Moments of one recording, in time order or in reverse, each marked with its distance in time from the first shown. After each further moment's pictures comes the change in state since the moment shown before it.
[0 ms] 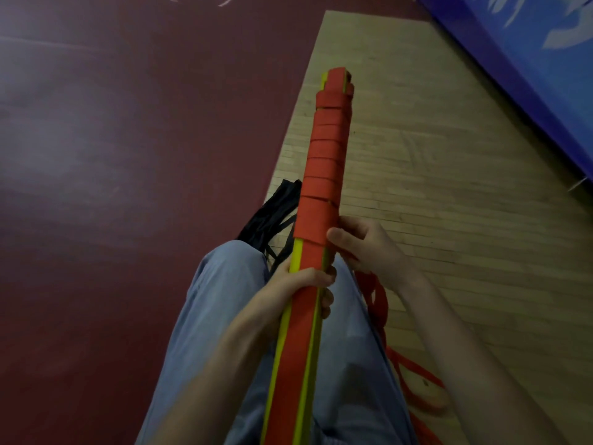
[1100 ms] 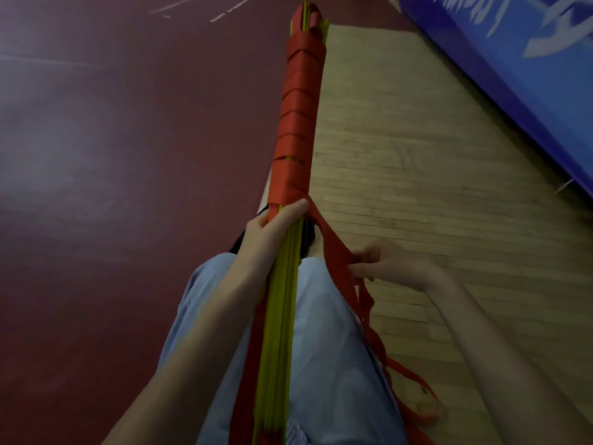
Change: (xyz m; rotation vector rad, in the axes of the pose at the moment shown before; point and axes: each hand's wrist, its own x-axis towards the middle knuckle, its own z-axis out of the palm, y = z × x) left_hand 0.006 0.058 0.026 0.253 0.382 0.261; right_hand -0.004 0.023 -0.058 -0.394 -0.215 0.193
